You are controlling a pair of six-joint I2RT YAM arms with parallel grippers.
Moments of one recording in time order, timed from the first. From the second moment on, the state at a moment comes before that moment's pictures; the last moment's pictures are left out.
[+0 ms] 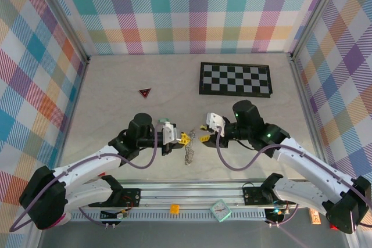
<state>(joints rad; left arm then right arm) -0.72 1.04 0.48 0.21 0.70 0.42 0.74 0.96 0.79 -0.40 -0.55 -0.44</state>
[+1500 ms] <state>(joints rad) -0.75 1.02 0.57 0.11 0.26 -0.05 0.85 0.94 0.67 -0.28 -0.43 -0.05</state>
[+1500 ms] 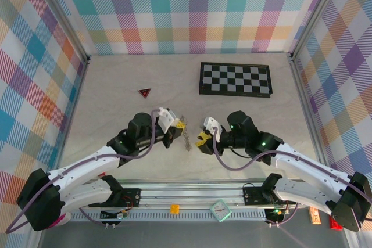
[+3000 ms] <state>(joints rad) -0.75 1.25 0.95 -0.39 0.10 -1.31 0.82 1.30 0.78 0.00 -0.20 0.89</state>
